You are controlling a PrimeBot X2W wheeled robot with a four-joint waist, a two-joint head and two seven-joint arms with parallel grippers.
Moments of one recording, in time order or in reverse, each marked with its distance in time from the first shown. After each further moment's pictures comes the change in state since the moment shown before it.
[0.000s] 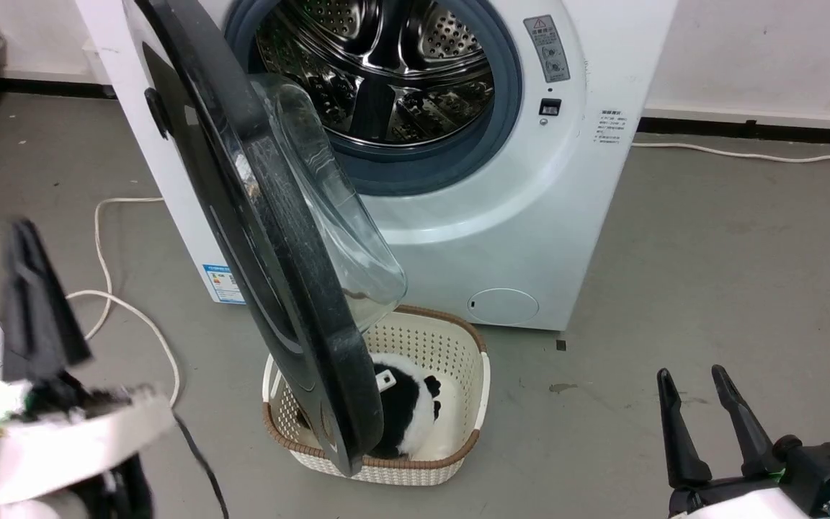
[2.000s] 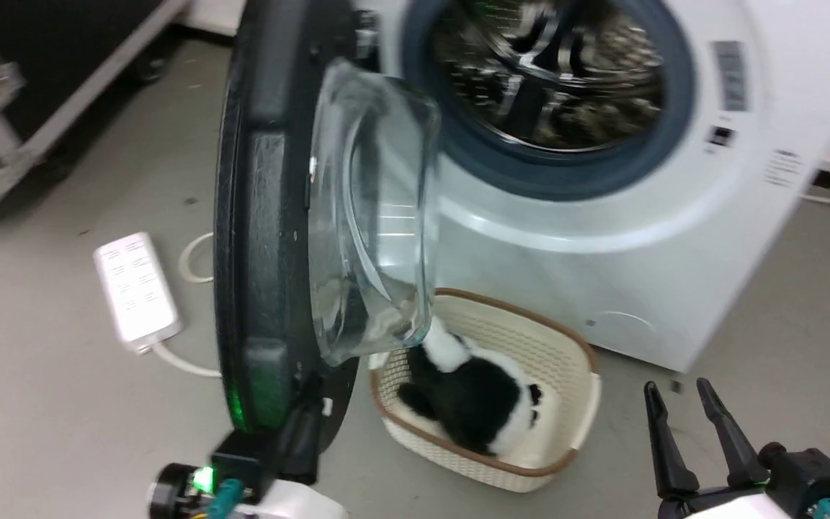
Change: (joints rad) left arm 0.094 0.040 -0.407 0.394 0.071 0.032 0.106; right arm 0.002 0.002 0.022 0.043 0.026 0.000 0.000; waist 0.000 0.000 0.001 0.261
